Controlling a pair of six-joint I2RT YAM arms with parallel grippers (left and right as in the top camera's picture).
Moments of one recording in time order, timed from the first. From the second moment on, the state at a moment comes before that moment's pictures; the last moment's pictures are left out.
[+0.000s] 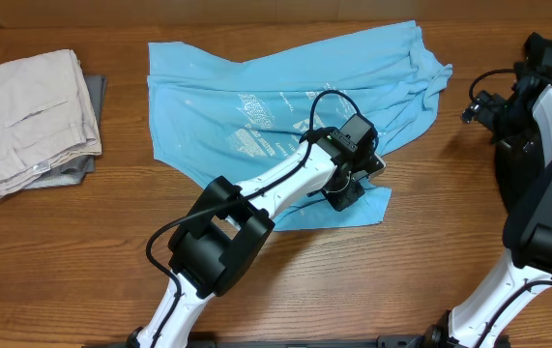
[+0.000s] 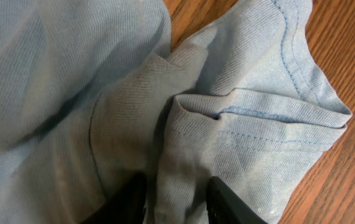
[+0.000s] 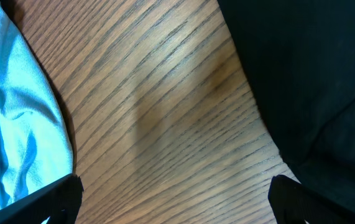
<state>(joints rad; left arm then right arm) -0.78 2.24 1.70 -0.80 0.21 0.18 -0.35 2.09 1.71 -1.01 -0.06 0.35</state>
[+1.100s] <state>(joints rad) -0.78 2.24 1.73 -0.85 0.23 0.13 -0.35 2.09 1.71 -1.01 -0.06 0.35</state>
